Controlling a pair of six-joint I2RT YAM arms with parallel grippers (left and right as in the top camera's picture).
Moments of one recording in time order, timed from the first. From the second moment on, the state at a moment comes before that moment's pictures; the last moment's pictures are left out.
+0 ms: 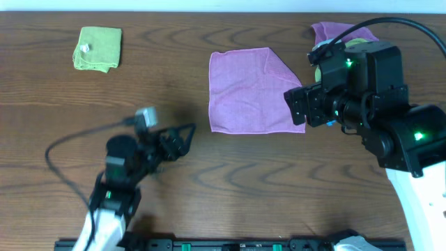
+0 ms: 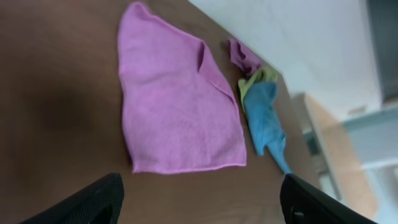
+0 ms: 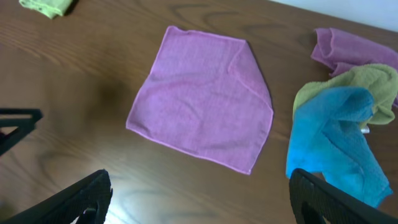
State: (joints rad) left arm -0.22 0.98 0.42 0.14 0.47 -0.70; right arm 0.33 1.30 1.66 -1.18 -0.06 0.03
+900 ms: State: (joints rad) left arm -0.52 2.00 1.19 -0.16 -0.01 -0.24; right arm 0.18 1.26 1.66 -1.10 -0.05 0.04
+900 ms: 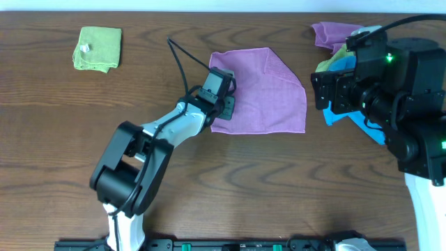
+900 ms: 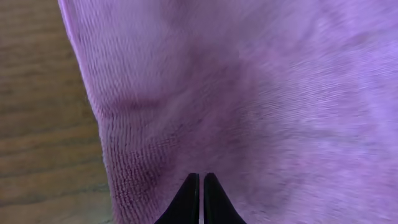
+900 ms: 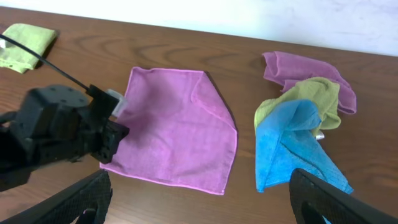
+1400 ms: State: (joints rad) left arm -0.52 2.02 1.22 -0.29 -0.11 -0.24; right arm 0.17 1.26 1.66 -1.10 -0.05 0.04
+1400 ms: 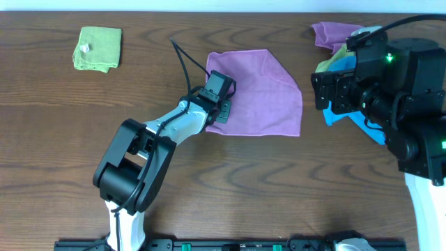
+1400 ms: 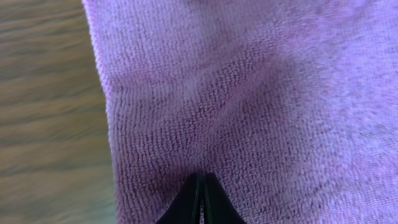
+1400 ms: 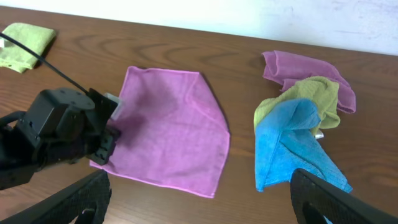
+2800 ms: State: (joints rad) left arm -0.40 1.94 1.23 -0.89 -0.09 -0.47; right arm 0.13 1.47 1.66 -0.96 0.00 -0.06
